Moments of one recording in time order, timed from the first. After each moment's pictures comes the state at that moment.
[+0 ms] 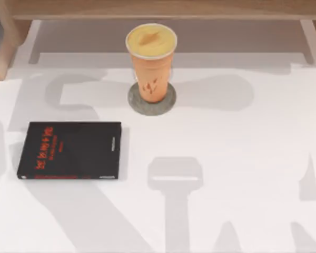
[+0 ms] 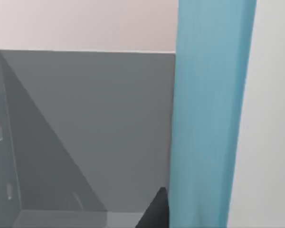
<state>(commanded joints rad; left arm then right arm) 0.37 2.12 1.57 0.54 0.41 0.00 0.00 0.00 0.00 0.00 0.00 0.00</state>
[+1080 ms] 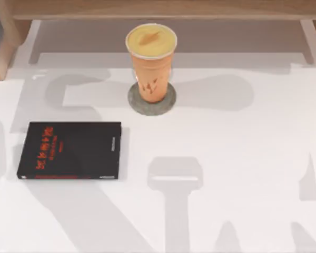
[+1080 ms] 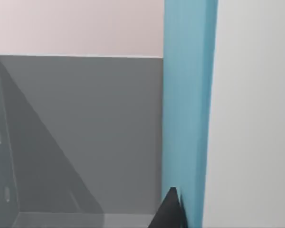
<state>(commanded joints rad) 0.38 2.09 1.56 0.53 0.41 0.00 0.00 0.00 0.00 0.00 0.00 0.00</state>
